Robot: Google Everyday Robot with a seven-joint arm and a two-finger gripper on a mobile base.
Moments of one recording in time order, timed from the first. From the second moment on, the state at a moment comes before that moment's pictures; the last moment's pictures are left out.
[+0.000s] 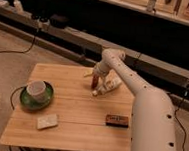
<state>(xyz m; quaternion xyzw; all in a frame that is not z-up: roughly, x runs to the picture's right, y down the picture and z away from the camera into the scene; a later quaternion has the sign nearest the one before) 0.025 0.006 0.967 -0.08 -0.32 -0.60 0.73</state>
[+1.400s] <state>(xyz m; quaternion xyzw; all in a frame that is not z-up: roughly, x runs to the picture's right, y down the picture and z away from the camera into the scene) 0.014 0.014 0.981 -0.11 -0.34 -0.62 0.70</state>
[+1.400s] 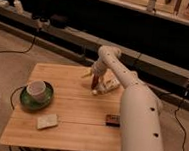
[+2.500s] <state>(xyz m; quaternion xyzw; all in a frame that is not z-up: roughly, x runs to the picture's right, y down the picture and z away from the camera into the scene) 0.028 0.015 0.991 -0.13 -0.33 -0.61 0.71</state>
